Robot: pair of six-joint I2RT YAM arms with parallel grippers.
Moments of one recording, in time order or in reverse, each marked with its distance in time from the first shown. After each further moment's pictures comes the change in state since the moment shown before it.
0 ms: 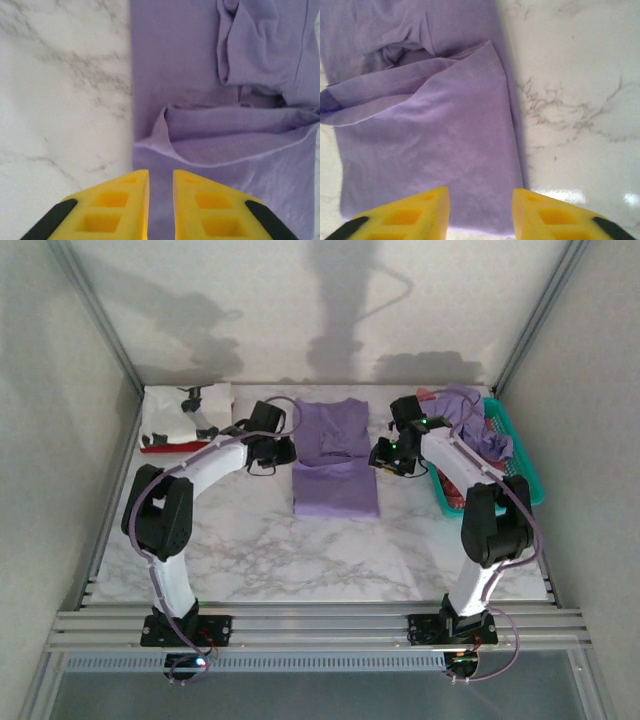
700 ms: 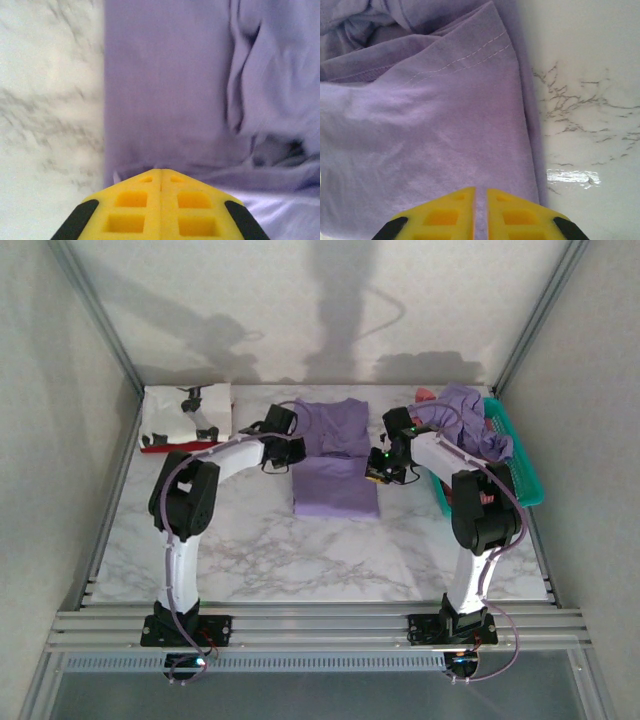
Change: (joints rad) left arm 0.010 0.217 0.134 0.139 0.016 -0.093; right arm 0.012 0.121 -0.039 0.100 -0.079 0.018
